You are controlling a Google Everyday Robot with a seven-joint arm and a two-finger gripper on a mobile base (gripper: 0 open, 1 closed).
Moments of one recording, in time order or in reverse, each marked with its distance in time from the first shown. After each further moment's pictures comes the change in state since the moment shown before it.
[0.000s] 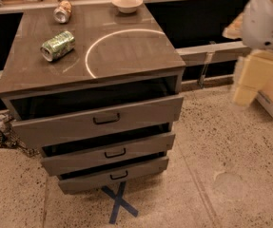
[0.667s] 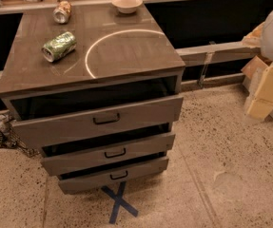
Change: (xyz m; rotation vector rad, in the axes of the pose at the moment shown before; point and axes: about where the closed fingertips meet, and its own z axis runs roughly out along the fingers) arm 0.024 0.018 -0.004 0.016 -0.003 0.078
